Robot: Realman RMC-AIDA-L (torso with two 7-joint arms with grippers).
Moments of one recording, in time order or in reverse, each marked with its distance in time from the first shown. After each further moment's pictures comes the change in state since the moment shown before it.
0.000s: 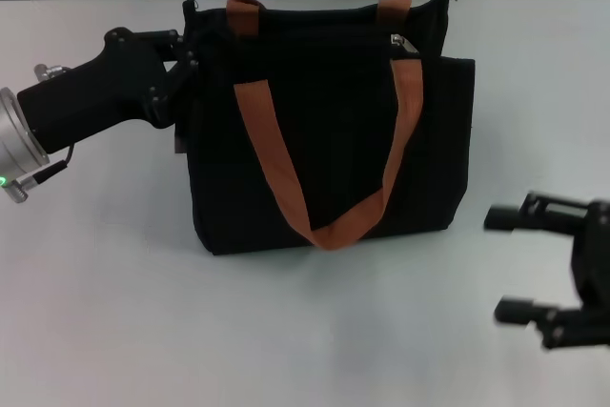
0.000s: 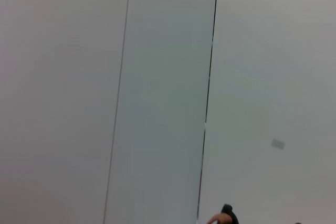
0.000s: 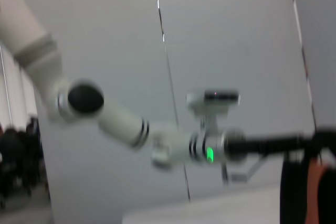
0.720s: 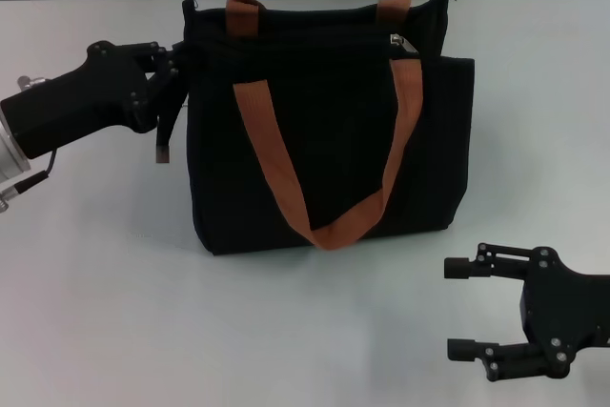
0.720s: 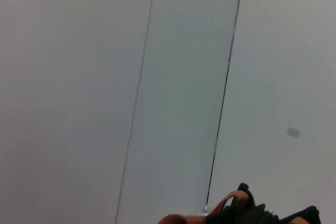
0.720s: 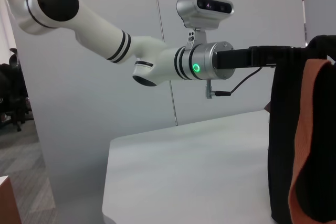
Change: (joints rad) left arm 0.024 0.023 0.016 0.006 0.004 -0.033 -0.087; right arm 0.009 0.044 -0.001 0.021 -0.171 0.173 -0.087
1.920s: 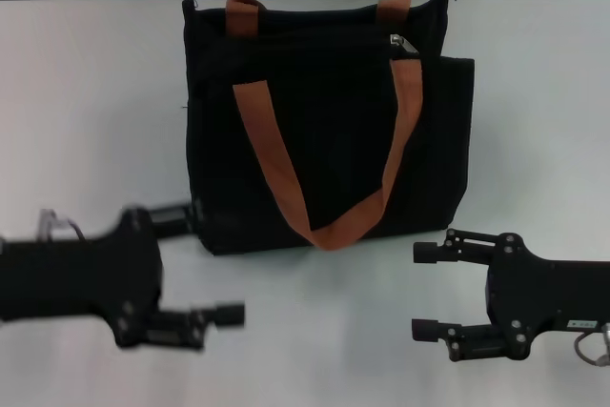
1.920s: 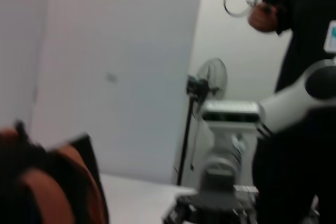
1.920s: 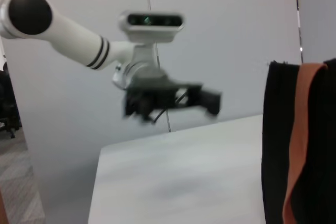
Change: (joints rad) left arm 0.095 0.028 0.184 0.060 0.170 0.357 0.091; right arm 0.042 0.028 0.001 0.055 0.009 0.074 -0.006
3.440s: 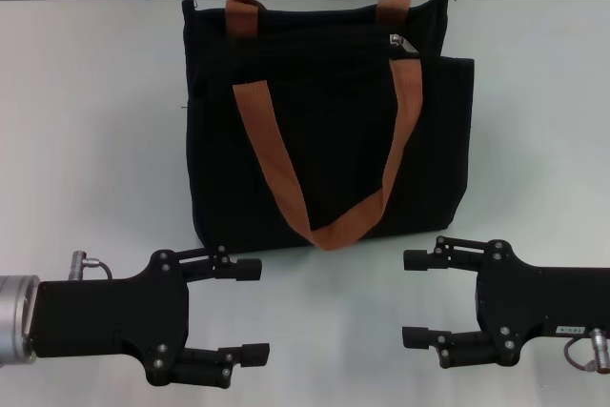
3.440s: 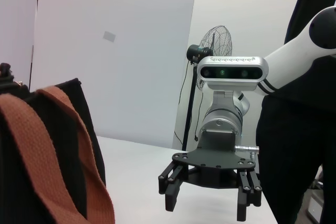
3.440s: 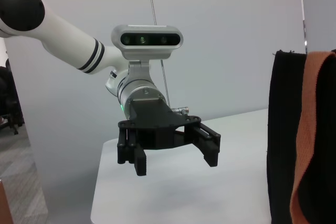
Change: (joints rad) left arm 0.032 -0.053 0.000 -0.019 0.107 -0.091 0.093; right arm 0.011 0.000 -0.012 0.035 -0.005 0.022 -0.028
